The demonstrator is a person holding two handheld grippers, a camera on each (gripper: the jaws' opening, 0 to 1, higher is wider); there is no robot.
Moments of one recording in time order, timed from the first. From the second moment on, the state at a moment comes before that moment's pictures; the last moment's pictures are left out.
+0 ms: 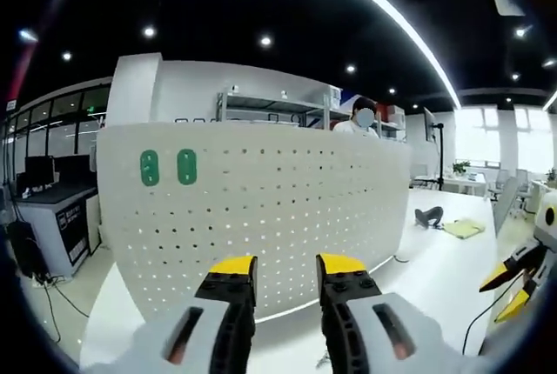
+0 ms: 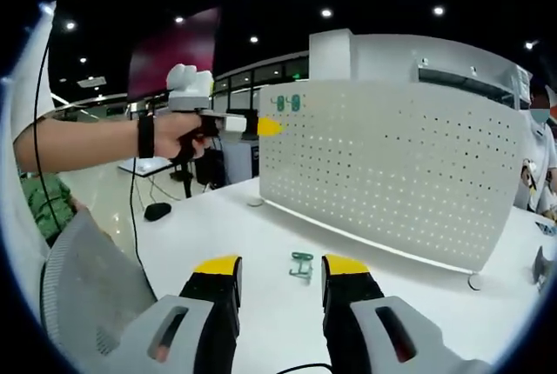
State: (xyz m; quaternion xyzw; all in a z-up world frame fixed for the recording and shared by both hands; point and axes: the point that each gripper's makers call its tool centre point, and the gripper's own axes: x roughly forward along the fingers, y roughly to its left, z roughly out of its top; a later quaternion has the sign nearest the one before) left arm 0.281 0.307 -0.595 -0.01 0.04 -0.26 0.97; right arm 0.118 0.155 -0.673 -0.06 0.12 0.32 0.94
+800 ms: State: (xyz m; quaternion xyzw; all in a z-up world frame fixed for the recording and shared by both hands) left arm 0.220 0.275 -0.651 -0.04 0.10 -0.34 0.93; right arm 0.140 0.162 -0.701 -0.07 0.16 0.33 0.93
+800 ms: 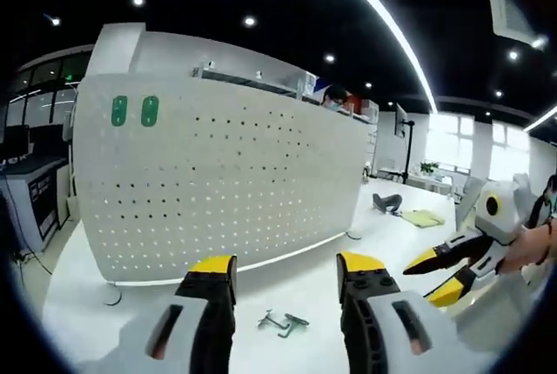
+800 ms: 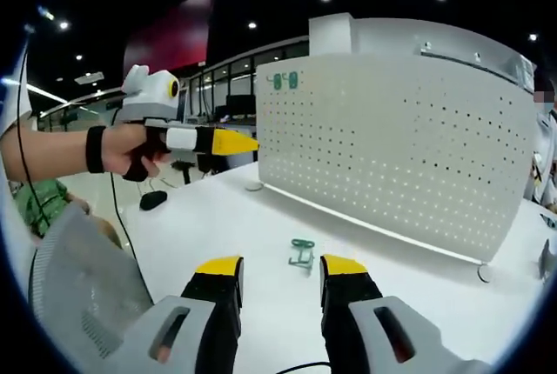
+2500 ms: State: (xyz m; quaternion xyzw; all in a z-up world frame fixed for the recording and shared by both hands) left arm 0.168 0.272 -0.719 -0.06 0.20 -0.36 0.91; right arm 0.218 0.185 -0.800 -0.06 0.28 0.30 0.91
